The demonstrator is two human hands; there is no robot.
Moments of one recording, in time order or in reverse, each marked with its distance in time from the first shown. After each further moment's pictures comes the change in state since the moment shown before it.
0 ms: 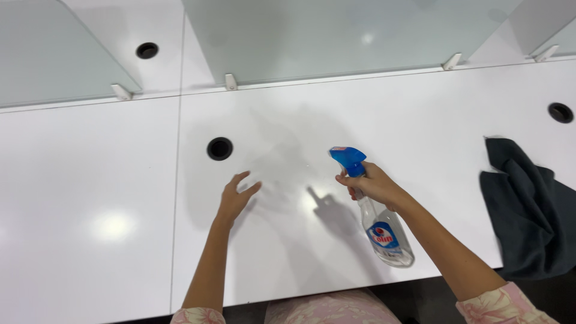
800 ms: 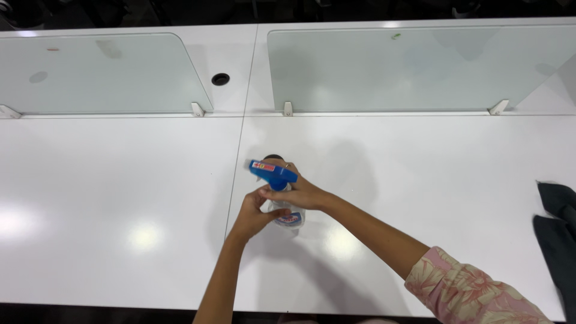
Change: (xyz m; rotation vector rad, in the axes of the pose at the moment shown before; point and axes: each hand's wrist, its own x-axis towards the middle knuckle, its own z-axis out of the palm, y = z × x) left_hand -0.076 0.020 -0.092 -0.221 -0.076 0.436; right_hand 0.033 -0.122 0.211 -0.139 -0.383 -0.612
